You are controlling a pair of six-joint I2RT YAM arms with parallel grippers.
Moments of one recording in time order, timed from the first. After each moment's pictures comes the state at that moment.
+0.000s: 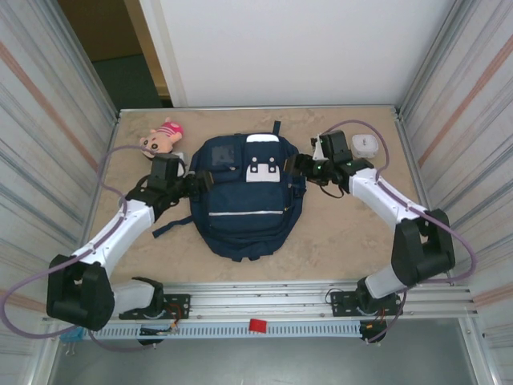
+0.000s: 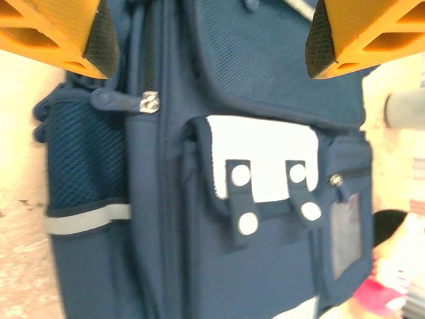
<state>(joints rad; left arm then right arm) -0.27 1.23 0.83 -0.37 0.07 -0.45 0.35 1.53 1.10 -0.40 -0.31 0.59</state>
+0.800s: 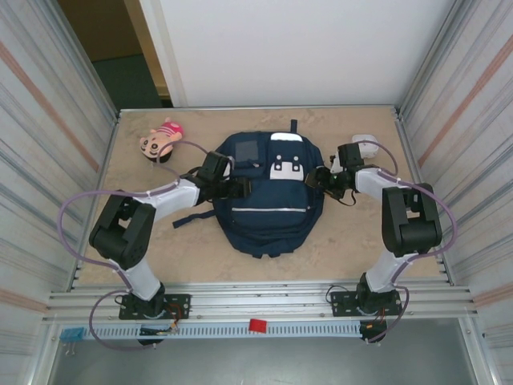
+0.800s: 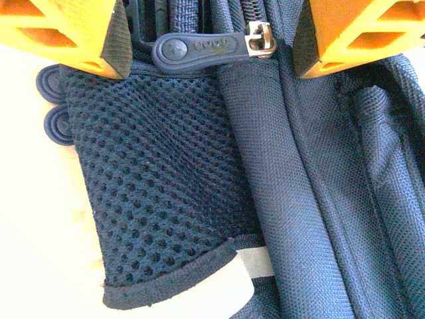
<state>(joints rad) -0.52 1.71 1.01 -0.20 0.12 -0.49 0.13 1.72 0.98 -0.33 -0.39 0.53</state>
